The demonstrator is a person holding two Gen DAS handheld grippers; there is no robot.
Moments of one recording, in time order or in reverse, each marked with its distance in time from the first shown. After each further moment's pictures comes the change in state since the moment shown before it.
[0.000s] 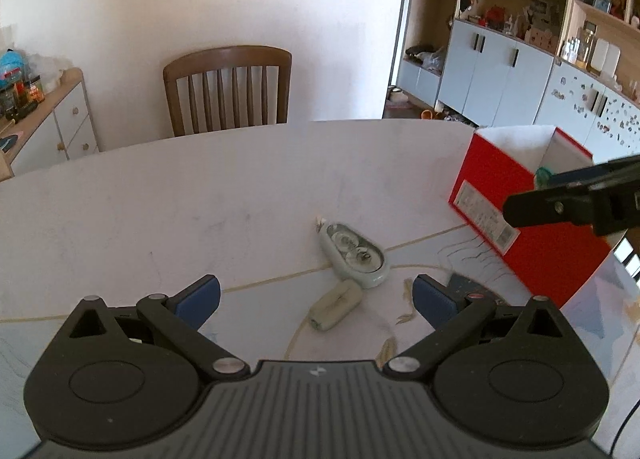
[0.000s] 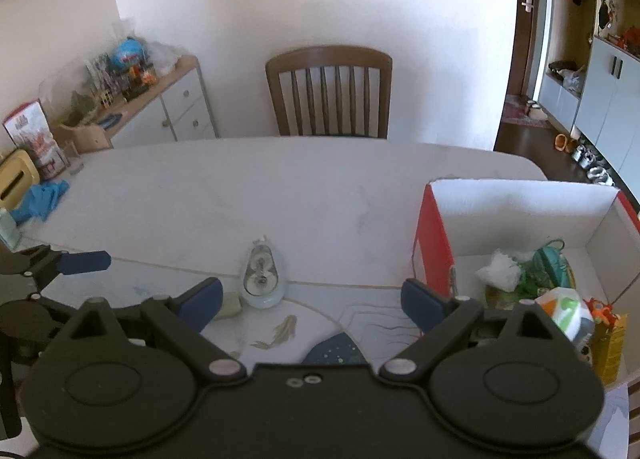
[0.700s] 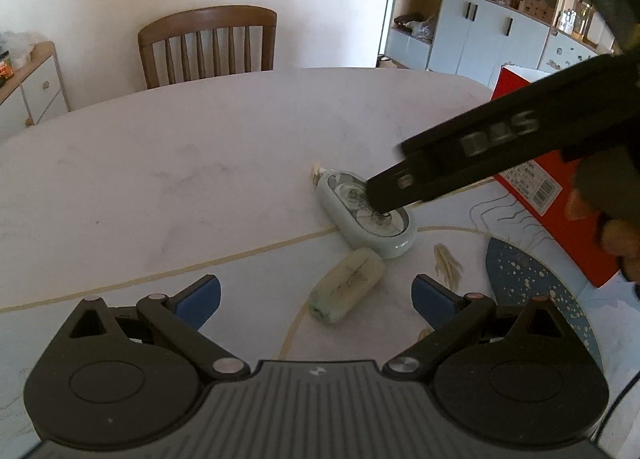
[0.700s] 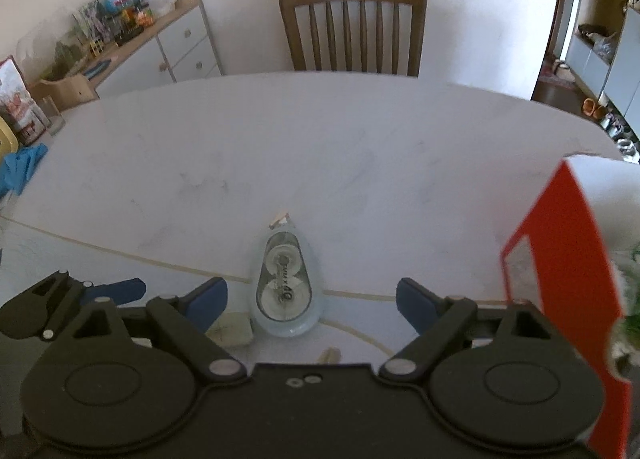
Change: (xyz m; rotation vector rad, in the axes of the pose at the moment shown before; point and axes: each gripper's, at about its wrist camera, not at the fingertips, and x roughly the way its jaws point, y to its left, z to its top) left arm 0.074 0.004 -0.019 0.023 0.081 -0.049; right arm 0.114 0.029 0.014 -0.008 0.186 0.034
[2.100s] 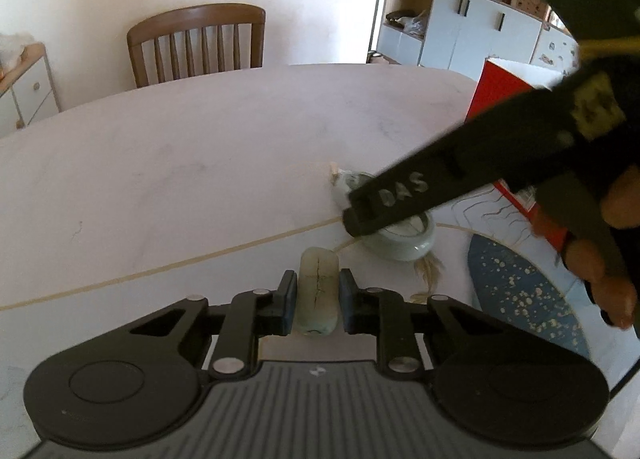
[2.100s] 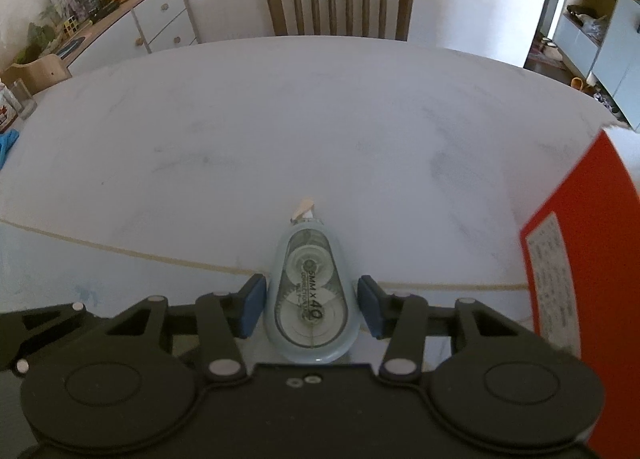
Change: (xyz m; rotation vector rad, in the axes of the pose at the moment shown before) left arm 0.005 -0.015 0.002 0.002 0.014 -0.013; right arm 0.024 0.008 -0.008 0.031 0.065 -0.056
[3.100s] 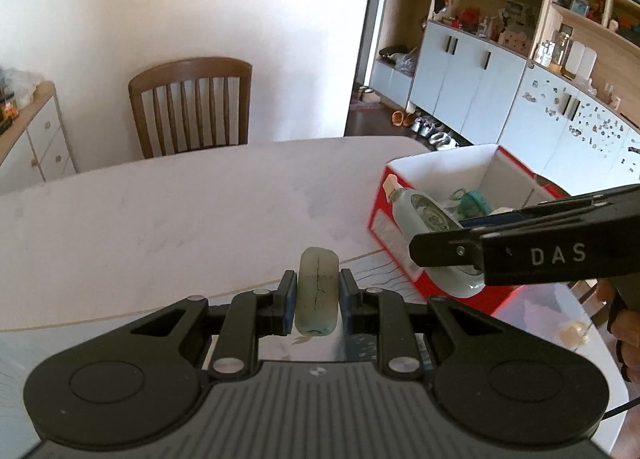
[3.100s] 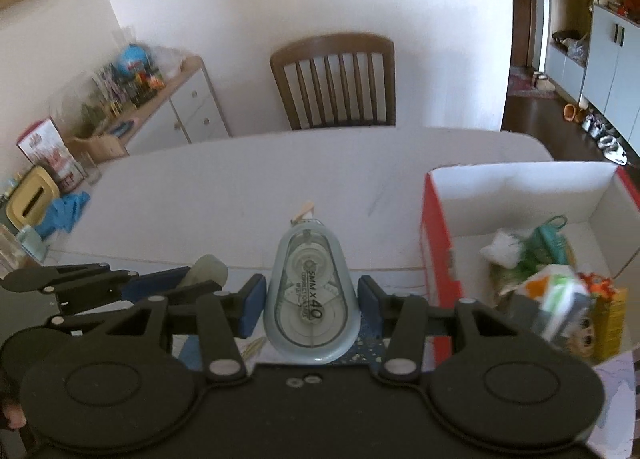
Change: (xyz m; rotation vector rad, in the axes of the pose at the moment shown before) left arm -0.120 -0.075 0.056 -0.016 -0.086 -0.008; right arm -0.173 -0.063 -0.043 0.052 -0.228 0.107
